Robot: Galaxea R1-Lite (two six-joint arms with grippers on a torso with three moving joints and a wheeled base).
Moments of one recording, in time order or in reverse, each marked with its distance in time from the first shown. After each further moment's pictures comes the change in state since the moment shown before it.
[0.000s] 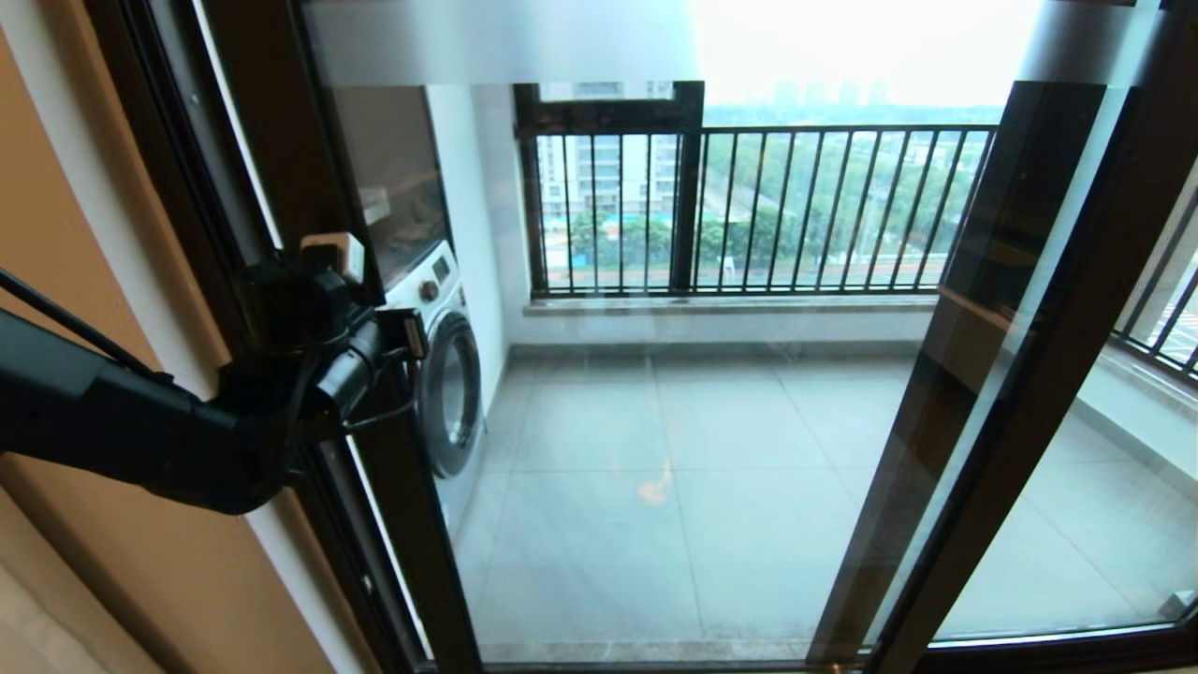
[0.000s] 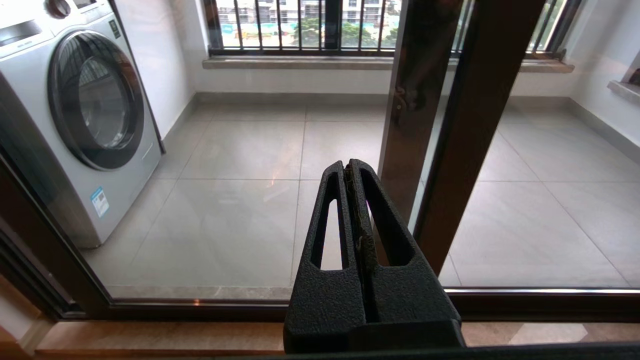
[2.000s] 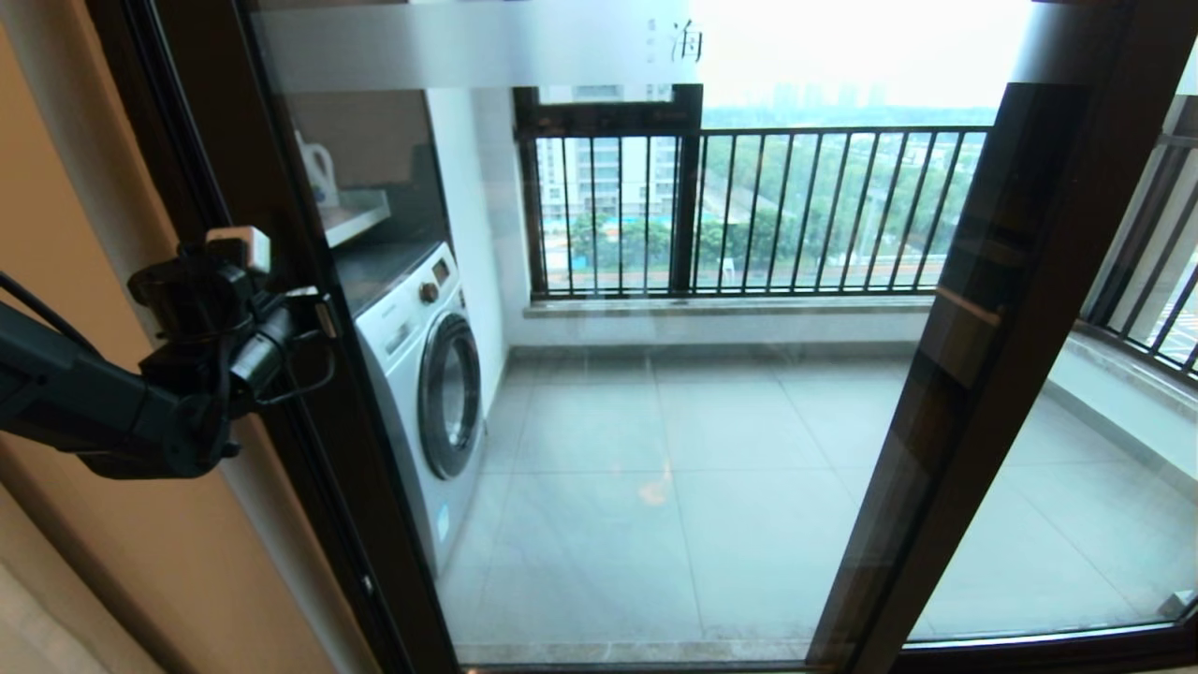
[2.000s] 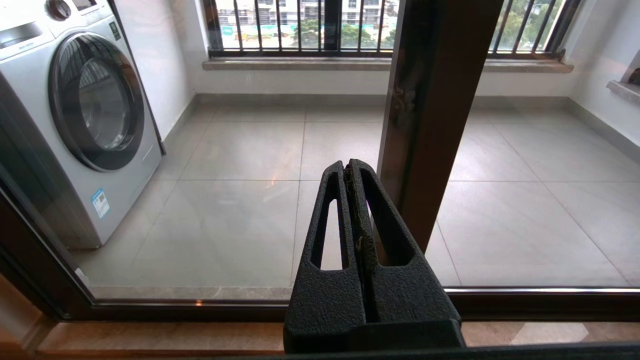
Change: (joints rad) left arm 0.314 0.124 -0.115 -0.096 -0.151 0.058; right arm 0.000 0.000 0.000 0.000 0.000 0.000
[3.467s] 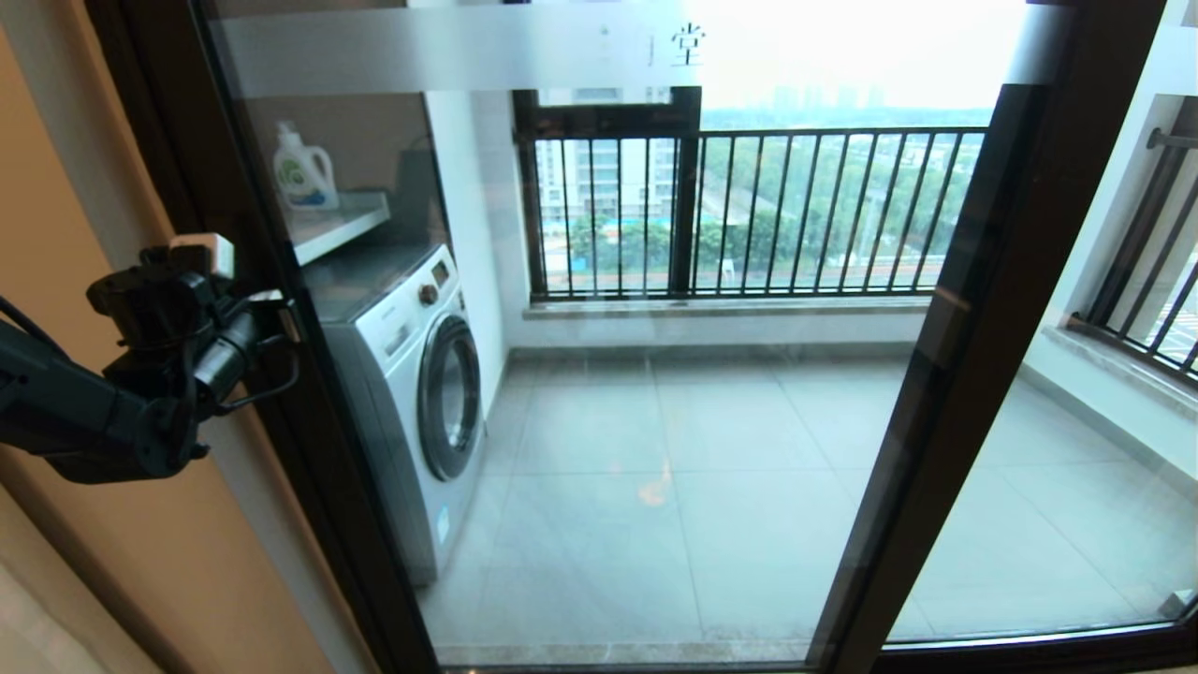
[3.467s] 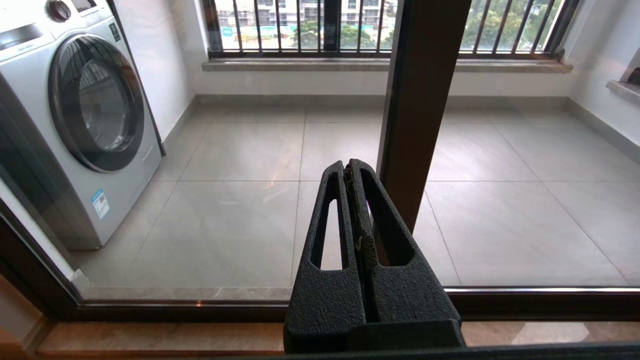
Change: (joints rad) left arm 0.112 0.040 -0.019 -0.007 -0.052 0.038; right arm 0.000 0.000 0.000 0.000 0.000 0.000
